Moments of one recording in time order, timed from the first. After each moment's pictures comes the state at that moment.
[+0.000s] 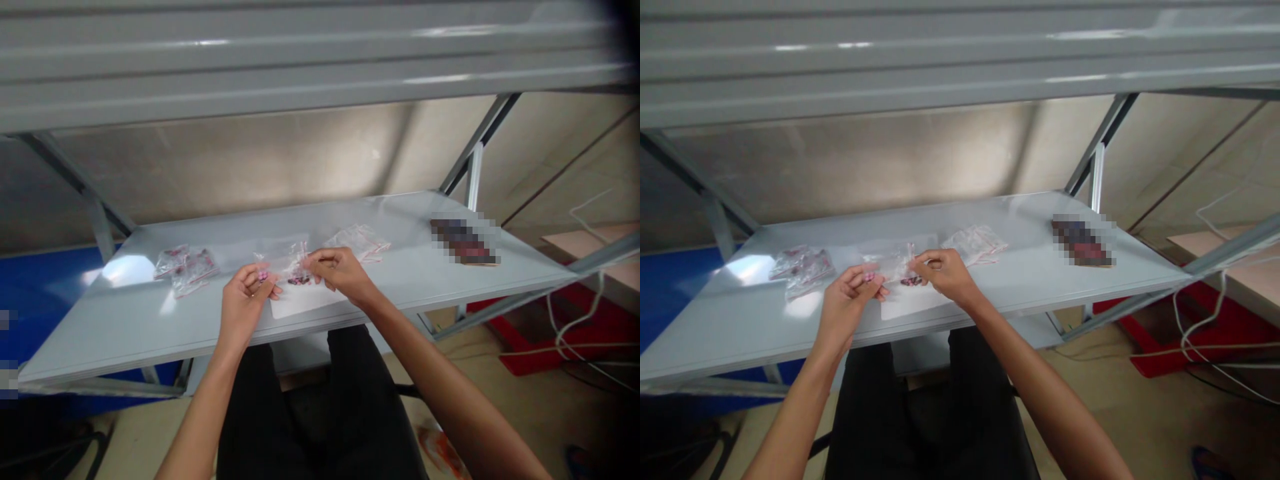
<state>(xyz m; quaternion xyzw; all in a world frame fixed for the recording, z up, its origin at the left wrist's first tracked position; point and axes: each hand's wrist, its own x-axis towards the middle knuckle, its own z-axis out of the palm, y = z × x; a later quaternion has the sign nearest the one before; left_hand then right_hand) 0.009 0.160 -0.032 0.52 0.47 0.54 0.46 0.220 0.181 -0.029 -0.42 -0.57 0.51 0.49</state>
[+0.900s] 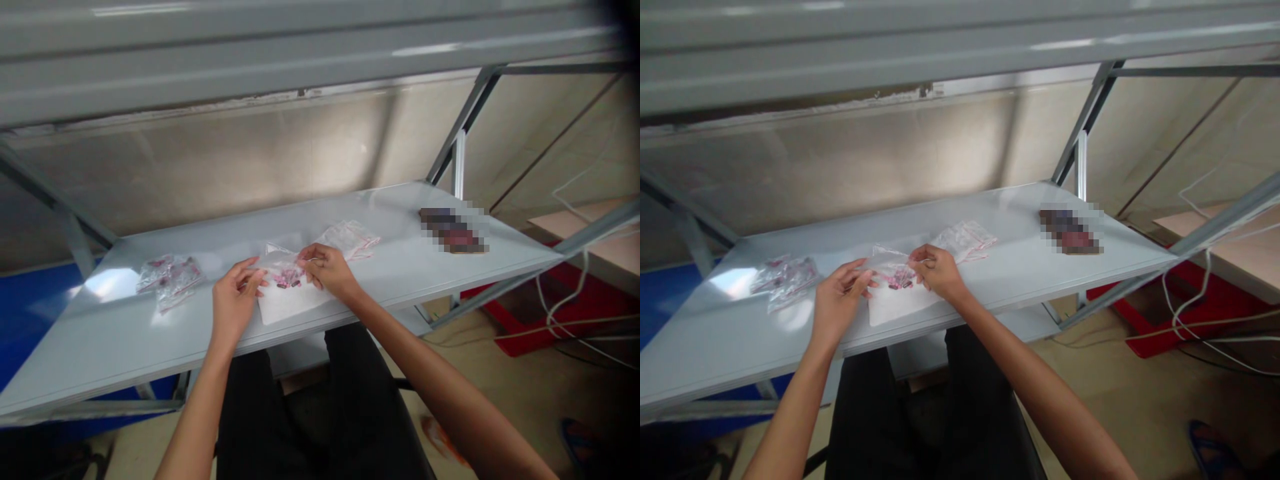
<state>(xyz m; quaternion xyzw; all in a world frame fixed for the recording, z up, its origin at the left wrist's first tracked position) 0.010 0.188 -0.041 0.62 0.50 0.50 0.35 0.224 0.207 -0.071 -0.42 -0.53 0.49 0.55</state>
